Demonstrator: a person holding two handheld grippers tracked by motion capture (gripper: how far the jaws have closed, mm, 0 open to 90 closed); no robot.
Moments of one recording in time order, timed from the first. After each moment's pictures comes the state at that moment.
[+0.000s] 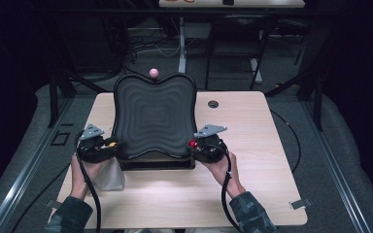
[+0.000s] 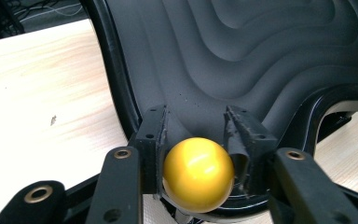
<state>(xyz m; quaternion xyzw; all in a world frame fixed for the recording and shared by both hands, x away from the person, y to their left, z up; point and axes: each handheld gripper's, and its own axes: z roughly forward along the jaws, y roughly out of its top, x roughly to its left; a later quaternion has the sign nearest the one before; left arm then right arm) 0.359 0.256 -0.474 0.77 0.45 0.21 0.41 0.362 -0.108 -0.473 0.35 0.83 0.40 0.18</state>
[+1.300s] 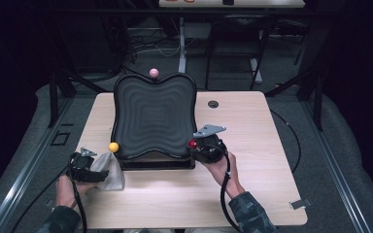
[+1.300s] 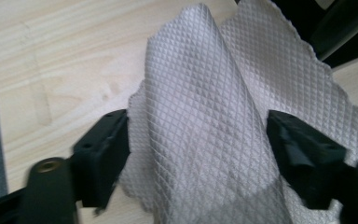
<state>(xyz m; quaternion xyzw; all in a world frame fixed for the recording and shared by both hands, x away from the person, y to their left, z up) 0.345 0.303 -0.553 0.80 0.52 0.18 0.21 0.361 -0.106 -0.472 0.35 0.83 0.40 0.19</state>
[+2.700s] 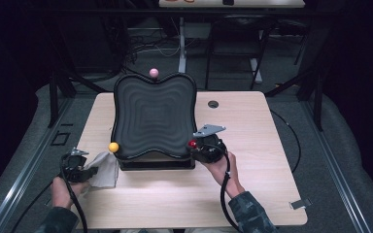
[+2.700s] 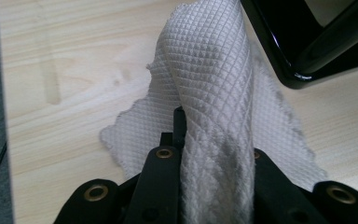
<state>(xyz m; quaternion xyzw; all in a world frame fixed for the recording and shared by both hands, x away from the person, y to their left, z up) 0.337 0.323 -0.541 0.77 0.57 0.17 0.25 0.362 -0.106 -0.472 0.35 0.83 0.39 0.19</state>
